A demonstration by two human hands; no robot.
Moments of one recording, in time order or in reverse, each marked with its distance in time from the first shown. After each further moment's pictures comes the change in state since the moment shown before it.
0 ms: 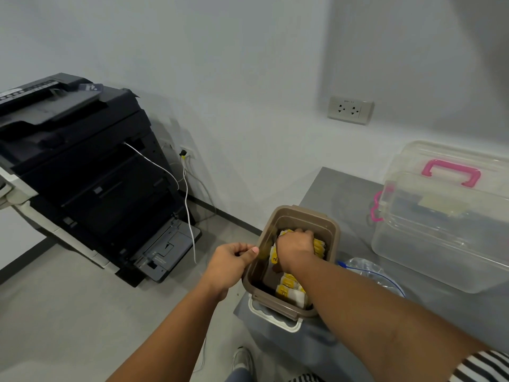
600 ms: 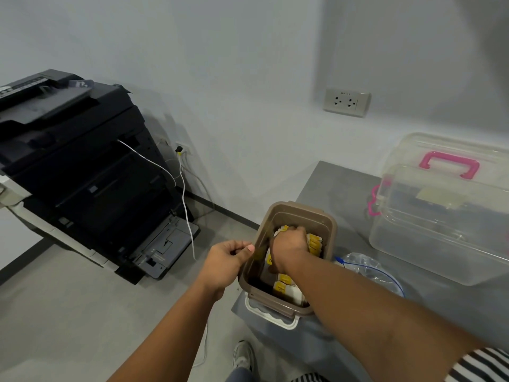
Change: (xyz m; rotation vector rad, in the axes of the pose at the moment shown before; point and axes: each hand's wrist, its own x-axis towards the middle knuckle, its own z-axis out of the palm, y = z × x) left_hand 0.003 -0.004 -0.001 -0.032 -0.006 0.001; right_hand -0.009 -0.006 -0.004 -0.161 -0.005 -0.093
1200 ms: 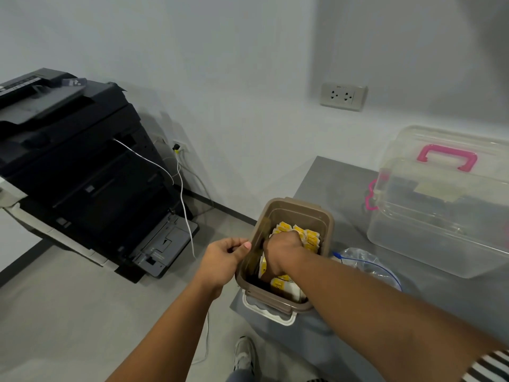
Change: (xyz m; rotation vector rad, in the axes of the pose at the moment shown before) left_hand 0.000 -0.001 0.003 -0.042 0.022 0.004; right_hand -0.002 -0.003 -0.001 0.083 -0.060 -0.153
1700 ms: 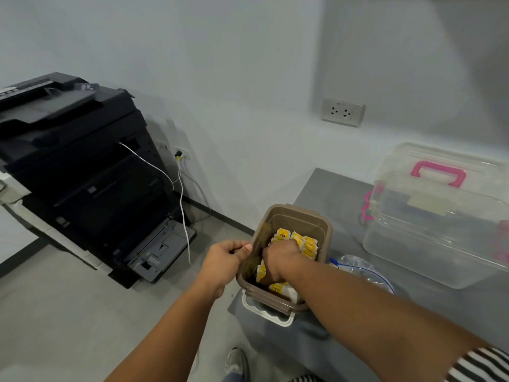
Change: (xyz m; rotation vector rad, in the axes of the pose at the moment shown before) left_hand -0.002 -0.001 0.002 -0.014 0.044 -0.013; right_hand -0.014 -0.006 -0.002 0.020 0.014 -0.021
